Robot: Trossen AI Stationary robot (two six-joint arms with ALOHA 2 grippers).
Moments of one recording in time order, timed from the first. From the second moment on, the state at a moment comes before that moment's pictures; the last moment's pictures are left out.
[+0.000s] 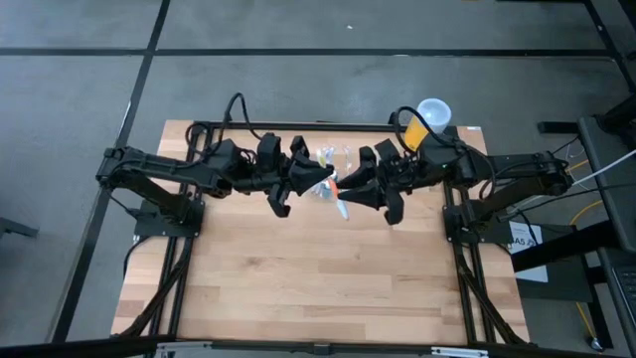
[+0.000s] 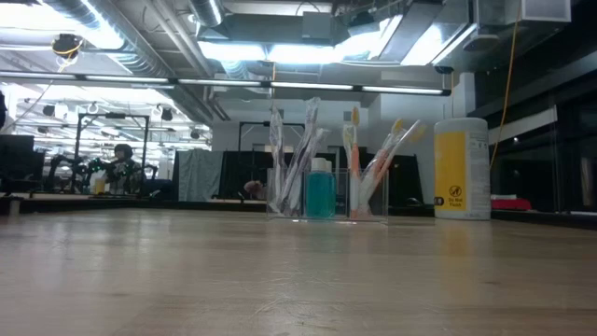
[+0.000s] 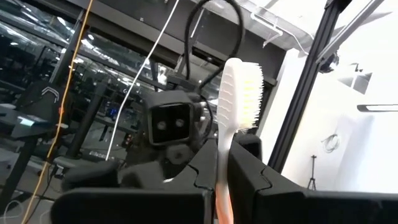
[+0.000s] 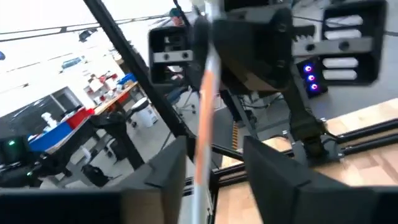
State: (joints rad) left arm -0.10 1.39 1.27 0.56 -0.08 -0.40; right arm 0.14 1.31 1.39 -0.07 -0.14 0.52
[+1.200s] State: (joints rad) left arm -0.09 1.51 1.27 0.19 -0.67 -0.22; right arm 0.43 1.14 1.39 -0.45 0.23 0.59
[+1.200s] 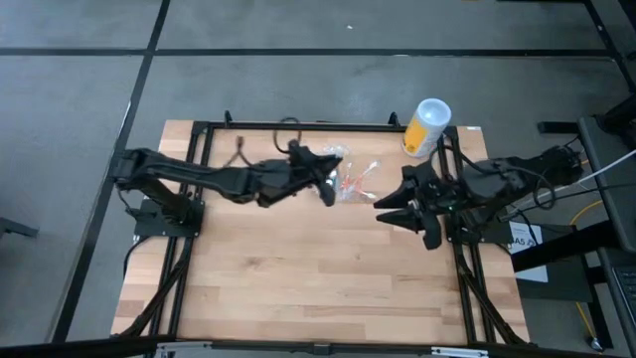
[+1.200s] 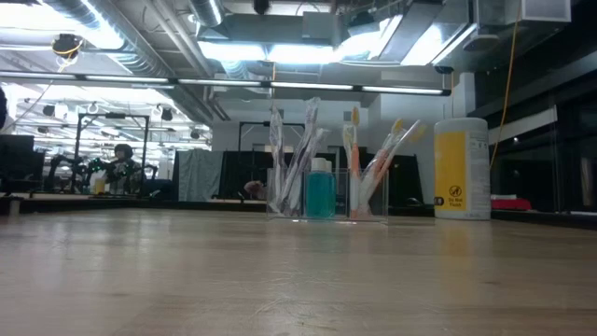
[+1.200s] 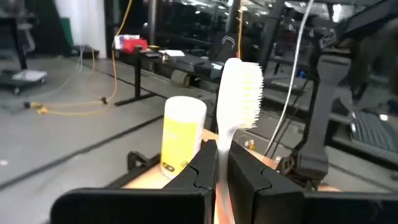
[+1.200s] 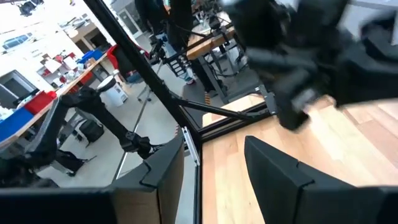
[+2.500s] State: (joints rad) left arm -0.02 2.04 1.27 0.63 -0.89 -0.22; right arm 0.69 1.11 1.39 -0.41 0.54 0.78
